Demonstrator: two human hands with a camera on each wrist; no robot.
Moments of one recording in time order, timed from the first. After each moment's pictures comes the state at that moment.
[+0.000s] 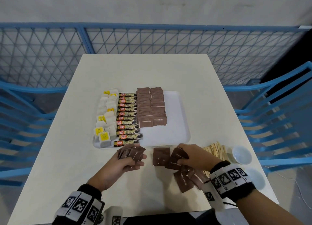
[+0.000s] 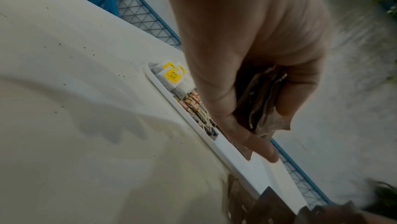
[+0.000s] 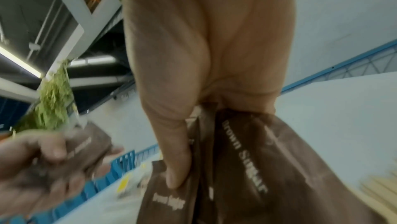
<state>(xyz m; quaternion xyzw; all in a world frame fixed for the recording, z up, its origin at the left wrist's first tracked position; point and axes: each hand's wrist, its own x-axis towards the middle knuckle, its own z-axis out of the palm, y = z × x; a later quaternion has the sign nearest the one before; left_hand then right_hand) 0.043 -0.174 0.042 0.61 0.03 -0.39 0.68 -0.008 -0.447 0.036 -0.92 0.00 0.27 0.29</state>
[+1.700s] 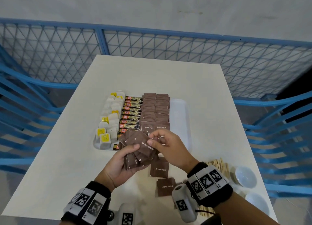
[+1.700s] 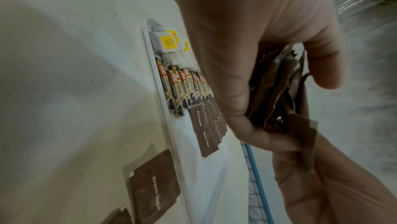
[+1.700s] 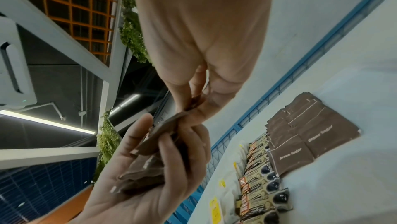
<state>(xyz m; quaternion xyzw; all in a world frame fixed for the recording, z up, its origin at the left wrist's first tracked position) 0.045 -0.220 0.068 0.41 0.13 -0.35 0.83 0.041 -0.389 0.070 -0.78 -0.03 0.06 0.63</state>
